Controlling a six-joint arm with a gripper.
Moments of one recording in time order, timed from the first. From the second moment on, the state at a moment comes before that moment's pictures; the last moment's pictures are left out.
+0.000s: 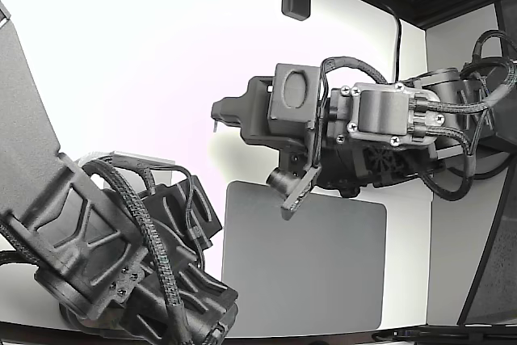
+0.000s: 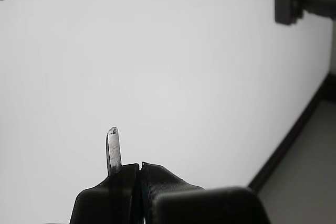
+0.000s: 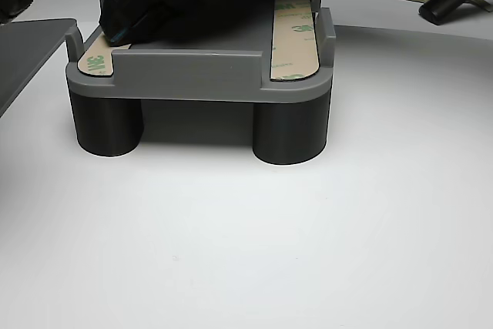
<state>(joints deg) 17.1 149.9 149.3 46.6 20.1 -71.6</state>
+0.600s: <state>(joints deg) 31.9 133.2 145.5 45.7 34.0 -60.6</state>
